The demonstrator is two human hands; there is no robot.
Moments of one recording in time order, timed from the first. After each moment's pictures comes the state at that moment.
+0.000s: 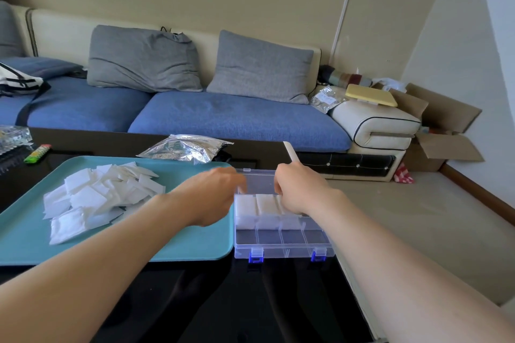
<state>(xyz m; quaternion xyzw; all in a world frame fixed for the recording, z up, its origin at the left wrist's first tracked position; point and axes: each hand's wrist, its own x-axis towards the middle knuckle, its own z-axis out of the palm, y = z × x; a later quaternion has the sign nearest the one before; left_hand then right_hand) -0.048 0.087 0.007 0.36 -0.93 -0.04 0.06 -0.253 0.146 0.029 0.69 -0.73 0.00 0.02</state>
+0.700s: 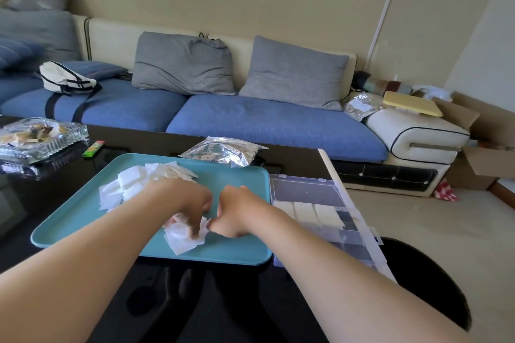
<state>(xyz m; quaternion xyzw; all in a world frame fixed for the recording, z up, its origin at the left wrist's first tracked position) 0.042 0.060 0.013 0.54 -0.80 -0.12 -0.23 -0.094 0.120 0.017 0.73 -0.65 0.02 -0.21</state>
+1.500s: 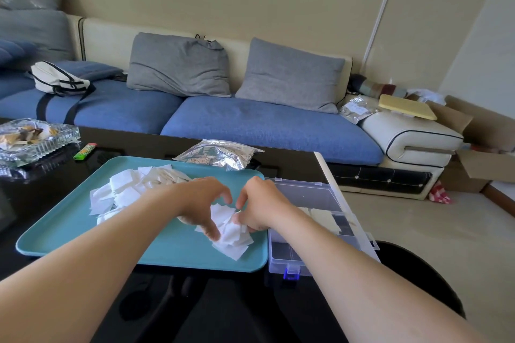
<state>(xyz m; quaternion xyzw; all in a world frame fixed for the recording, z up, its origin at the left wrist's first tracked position) 0.027 0.053 0.013 0.47 -0.86 -0.17 -0.09 -0.142 0.098 0.005 0.69 -0.69 0.10 -0.18</state>
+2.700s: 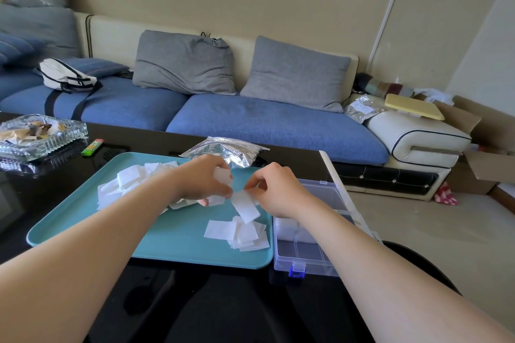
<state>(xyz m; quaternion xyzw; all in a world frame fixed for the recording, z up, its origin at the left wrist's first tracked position) 0.033 0.042 0.016 0.52 -0.76 -0.35 0.18 -0.166 0.096 0.014 0.72 -0.64 0.21 -0.16</state>
